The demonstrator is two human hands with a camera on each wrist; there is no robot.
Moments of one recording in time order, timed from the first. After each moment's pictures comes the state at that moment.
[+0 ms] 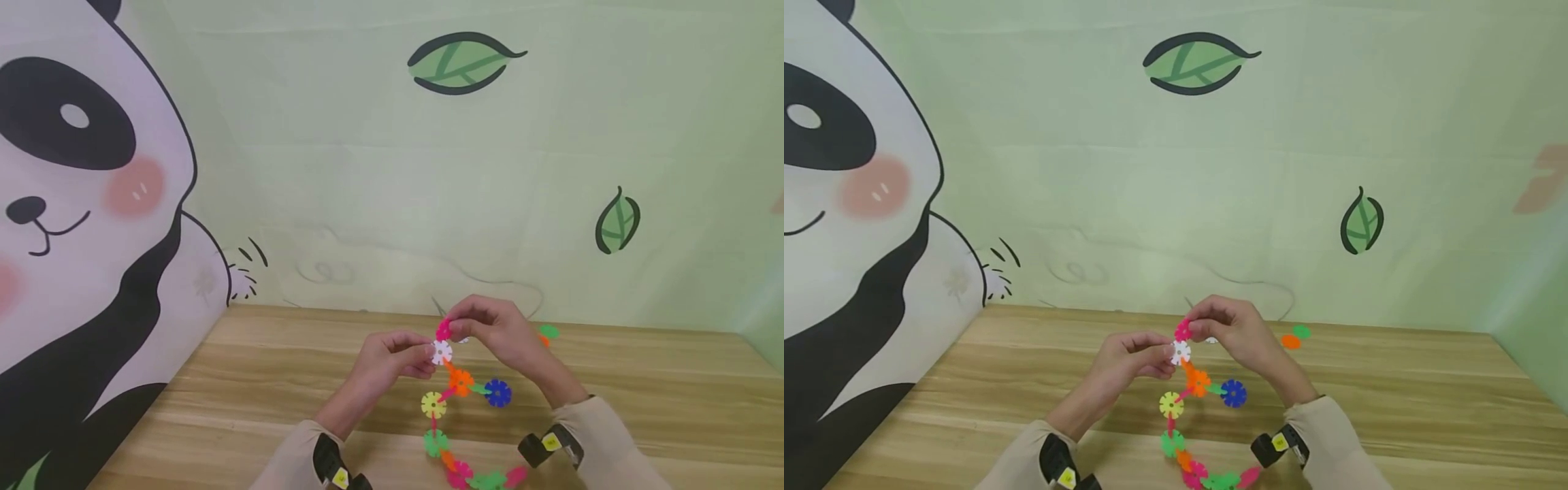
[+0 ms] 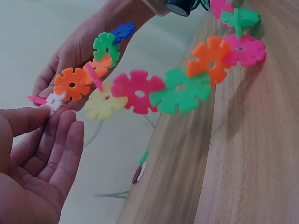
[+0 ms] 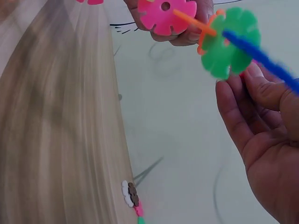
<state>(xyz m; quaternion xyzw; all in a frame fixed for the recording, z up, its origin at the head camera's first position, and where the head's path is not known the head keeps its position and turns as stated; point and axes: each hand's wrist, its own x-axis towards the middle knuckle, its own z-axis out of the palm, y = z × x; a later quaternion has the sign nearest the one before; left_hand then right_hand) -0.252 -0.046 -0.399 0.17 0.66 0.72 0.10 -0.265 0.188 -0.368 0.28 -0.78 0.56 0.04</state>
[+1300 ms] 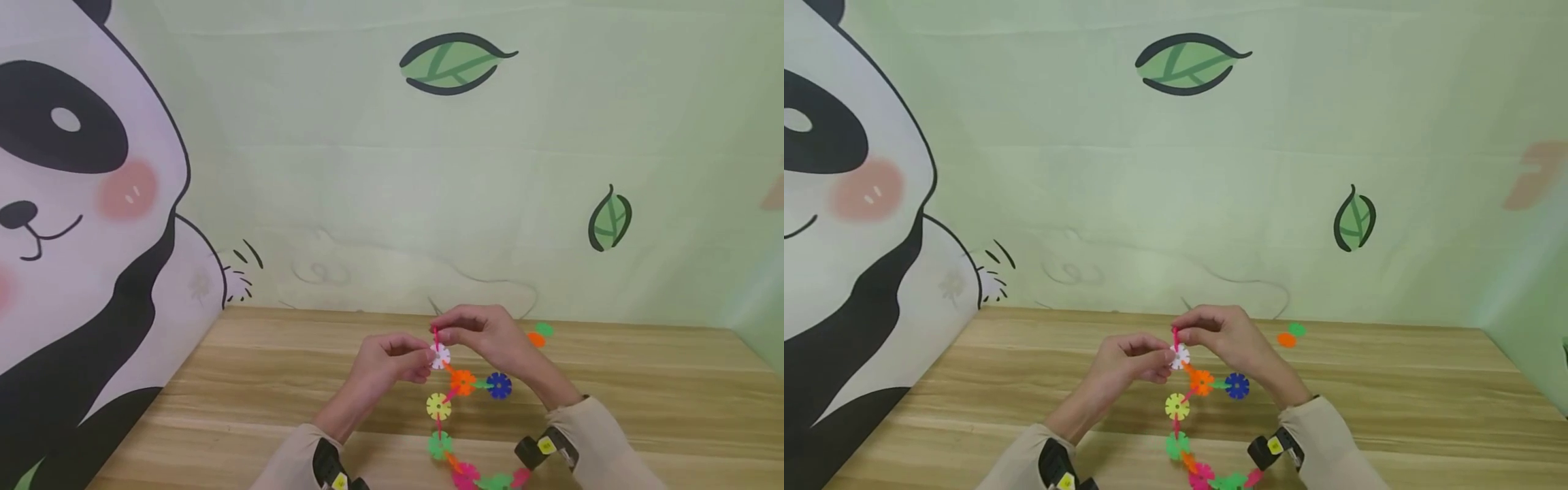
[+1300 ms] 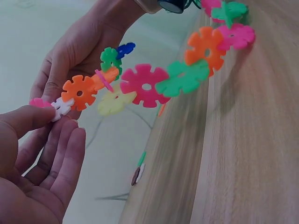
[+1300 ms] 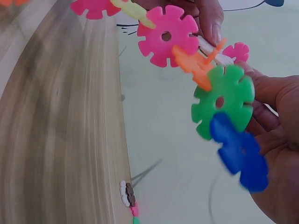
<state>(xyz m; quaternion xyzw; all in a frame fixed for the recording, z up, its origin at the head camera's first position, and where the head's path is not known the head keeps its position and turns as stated) -0.246 -0.044 -0.398 0.16 0.67 0.72 0.10 -0.258 0.184 -0.365 0.27 -0.79 0.54 -0.02</state>
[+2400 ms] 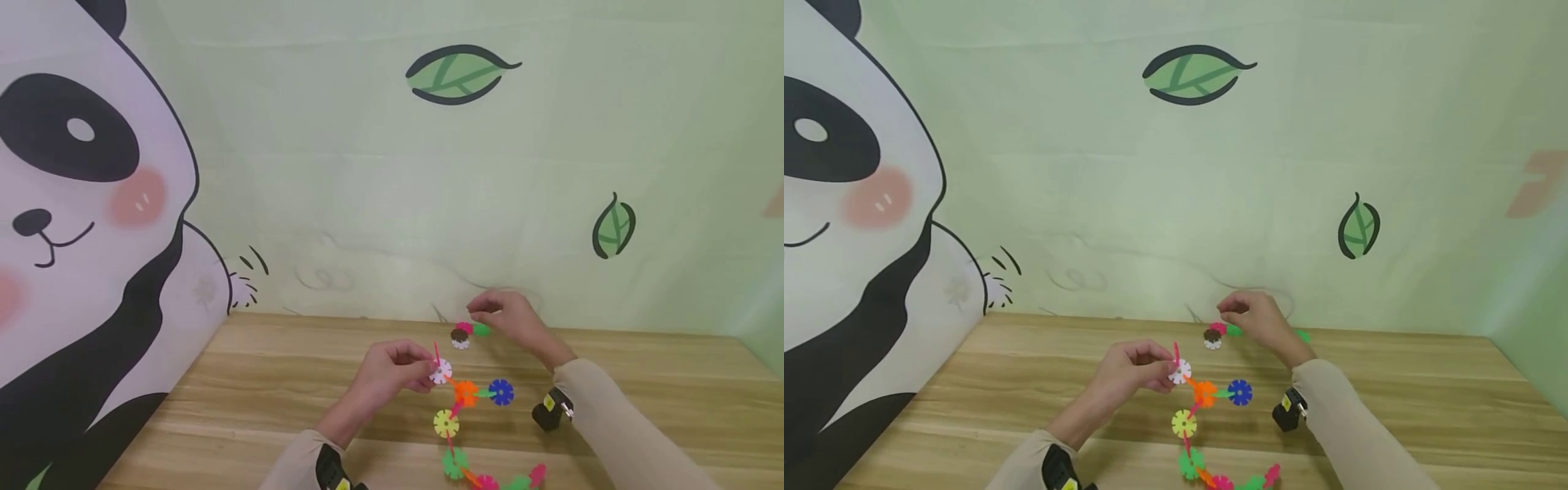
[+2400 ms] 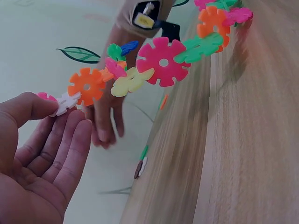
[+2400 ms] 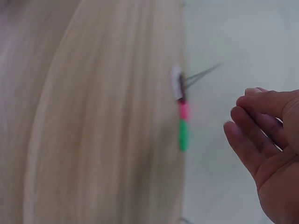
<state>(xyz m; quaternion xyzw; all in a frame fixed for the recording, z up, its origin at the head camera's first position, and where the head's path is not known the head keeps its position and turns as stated) -0.249 -0.046 -0.399 0.18 0.67 0.71 0.11 -0.331 0.226 -0.390 0.18 -0.90 0.39 0.07</state>
